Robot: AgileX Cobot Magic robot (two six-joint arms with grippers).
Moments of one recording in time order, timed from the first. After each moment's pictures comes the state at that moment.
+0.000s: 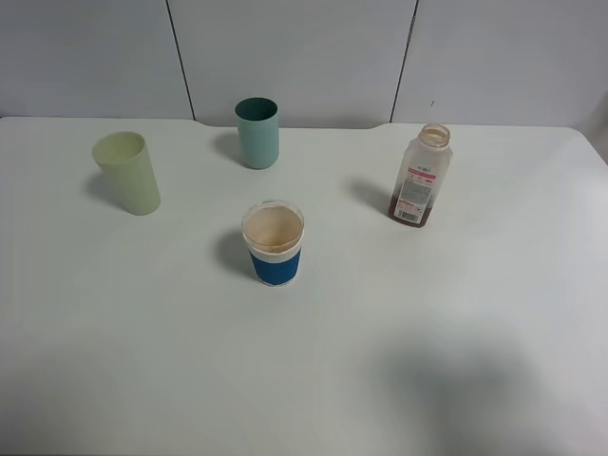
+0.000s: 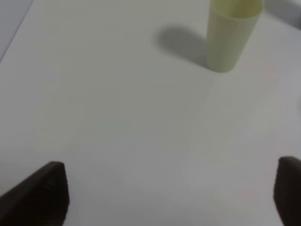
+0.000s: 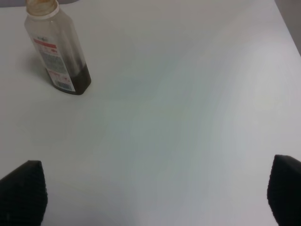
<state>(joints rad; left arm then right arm) 0.00 0.00 -0.51 0.08 1.06 -0.12 0.09 0.00 -0.50 -0.09 1.06 0.08</state>
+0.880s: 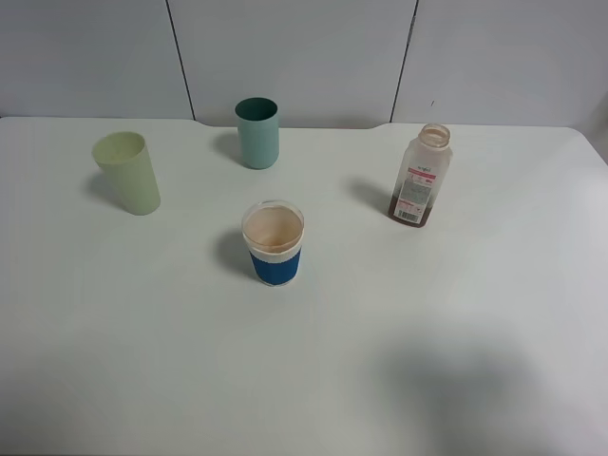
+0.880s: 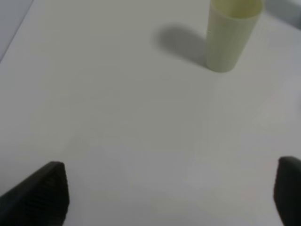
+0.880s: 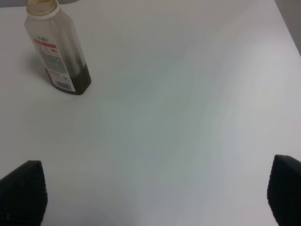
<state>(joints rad) 0.00 0.00 -0.51 0.08 1.06 -0.12 0.09 0.00 -0.50 -0.09 1.06 0.08</state>
